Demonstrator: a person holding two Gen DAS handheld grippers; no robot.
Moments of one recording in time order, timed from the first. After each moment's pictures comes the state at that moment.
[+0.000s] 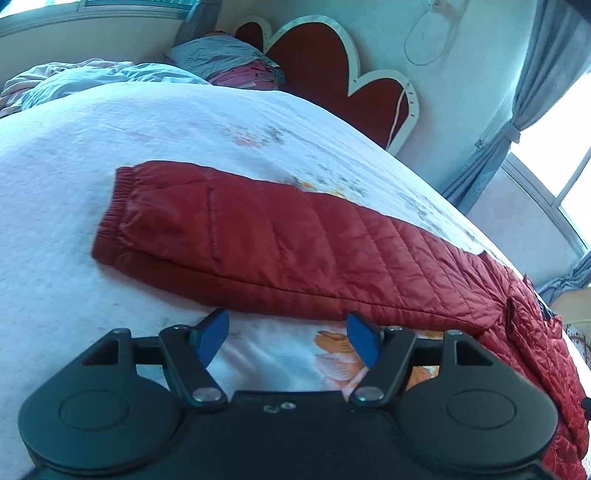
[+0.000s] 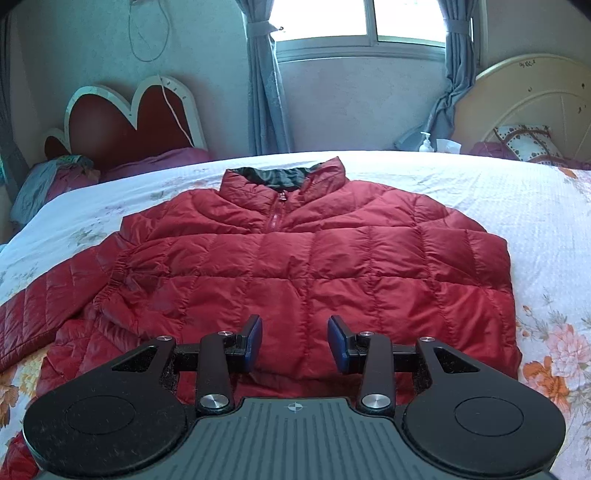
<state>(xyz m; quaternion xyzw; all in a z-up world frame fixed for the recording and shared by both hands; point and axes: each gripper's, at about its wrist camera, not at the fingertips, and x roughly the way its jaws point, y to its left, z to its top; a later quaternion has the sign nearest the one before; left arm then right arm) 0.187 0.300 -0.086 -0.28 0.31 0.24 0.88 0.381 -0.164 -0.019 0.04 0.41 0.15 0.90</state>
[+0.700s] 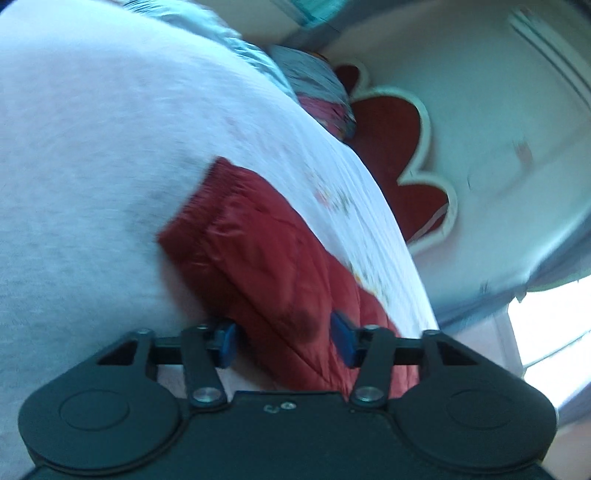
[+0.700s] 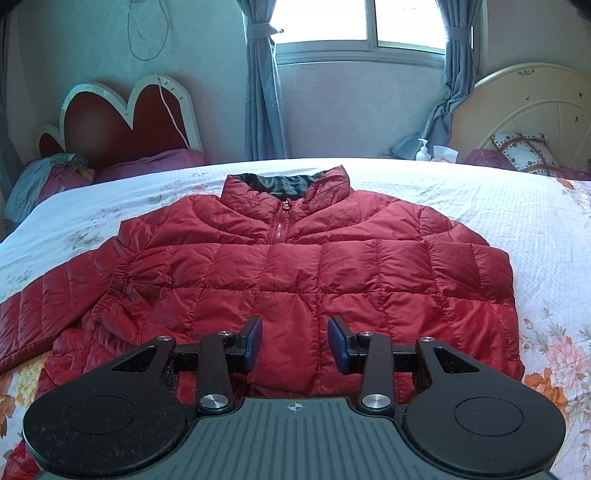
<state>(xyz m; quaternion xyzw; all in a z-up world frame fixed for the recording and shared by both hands) 0.162 0.375 -0.118 -0.51 0.16 0.29 0.79 0.388 -0.151 -0.015 0.03 0.40 0.14 0.90</state>
